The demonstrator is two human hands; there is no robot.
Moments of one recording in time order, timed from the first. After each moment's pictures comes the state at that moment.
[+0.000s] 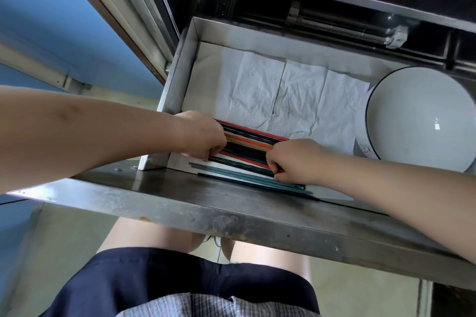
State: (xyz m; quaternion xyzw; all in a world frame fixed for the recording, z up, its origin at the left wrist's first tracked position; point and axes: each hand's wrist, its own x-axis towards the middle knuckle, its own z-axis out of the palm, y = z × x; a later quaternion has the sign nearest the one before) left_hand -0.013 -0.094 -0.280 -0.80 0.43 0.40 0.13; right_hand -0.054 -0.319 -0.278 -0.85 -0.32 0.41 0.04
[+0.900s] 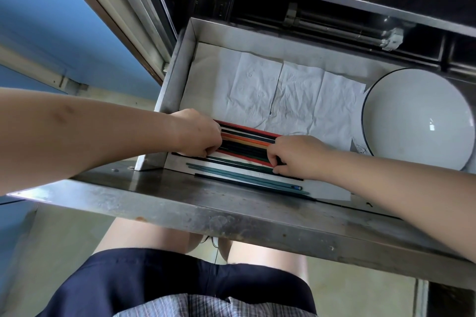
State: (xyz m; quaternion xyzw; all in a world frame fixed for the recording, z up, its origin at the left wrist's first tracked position) left_hand -0.012 -0.095 -0.272 -0.80 0.43 0.40 0.14; right_hand -0.049 -0.324 -0.275 -0.87 -0.28 0.41 0.04
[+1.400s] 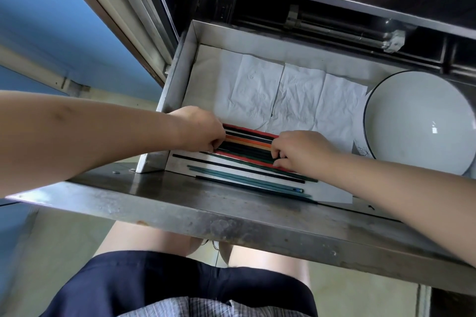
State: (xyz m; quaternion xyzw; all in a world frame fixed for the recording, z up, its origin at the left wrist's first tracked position) left_hand -0.006 -0.097 -0.268 -0.84 0.37 0.39 0.09; right_hand -0.043 -0.327 -0.280 -0.90 -0.26 0.36 0.05
